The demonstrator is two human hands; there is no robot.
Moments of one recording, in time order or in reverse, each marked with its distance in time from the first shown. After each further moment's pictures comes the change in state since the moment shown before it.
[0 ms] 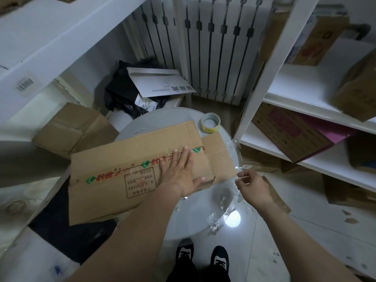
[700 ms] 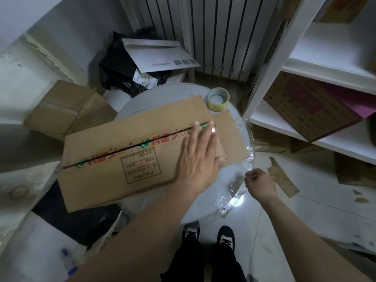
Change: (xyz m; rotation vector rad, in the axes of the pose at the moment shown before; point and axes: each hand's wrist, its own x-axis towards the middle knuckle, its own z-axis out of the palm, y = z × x) left_hand 0.004 0.011 0.045 -0.007 0.675 0.306; right_hand 0.020 0.055 0.055 -0.123 -0.010 0.157
